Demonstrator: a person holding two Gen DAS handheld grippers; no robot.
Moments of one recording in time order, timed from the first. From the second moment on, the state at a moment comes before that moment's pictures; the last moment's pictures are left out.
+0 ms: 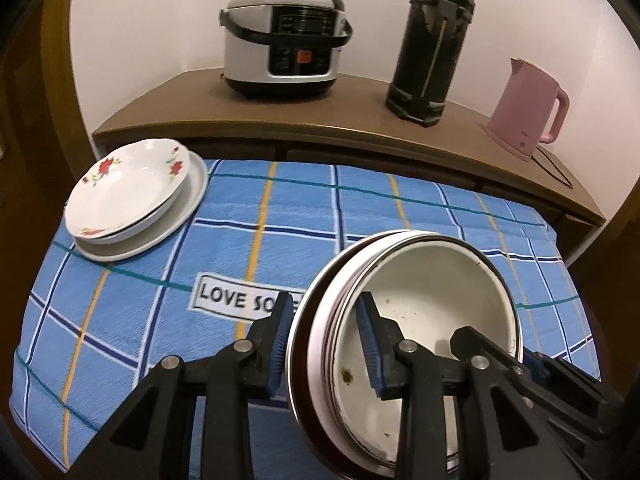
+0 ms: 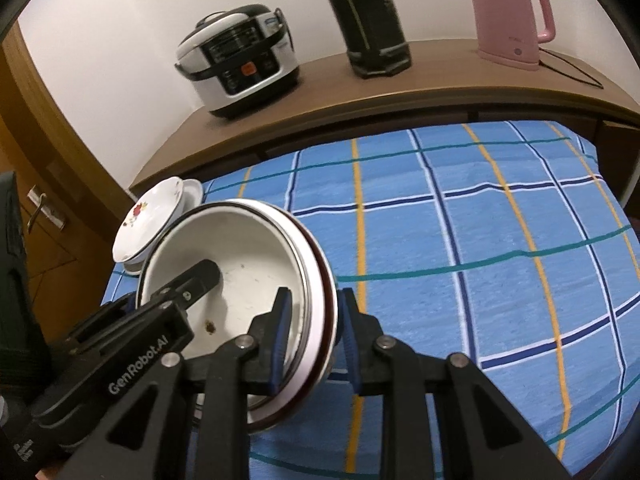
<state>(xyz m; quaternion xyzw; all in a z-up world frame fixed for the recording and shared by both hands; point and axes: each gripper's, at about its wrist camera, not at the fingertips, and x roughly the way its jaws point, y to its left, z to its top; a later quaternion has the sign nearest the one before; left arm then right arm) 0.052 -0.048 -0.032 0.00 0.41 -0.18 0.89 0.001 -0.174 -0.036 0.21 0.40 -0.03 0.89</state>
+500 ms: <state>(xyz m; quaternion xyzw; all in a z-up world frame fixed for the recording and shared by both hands) 0.067 -0.077 -0.019 0.01 0.40 -0.20 0.89 0.012 -0.199 -0.021 0.21 0.38 -0.06 0.90</state>
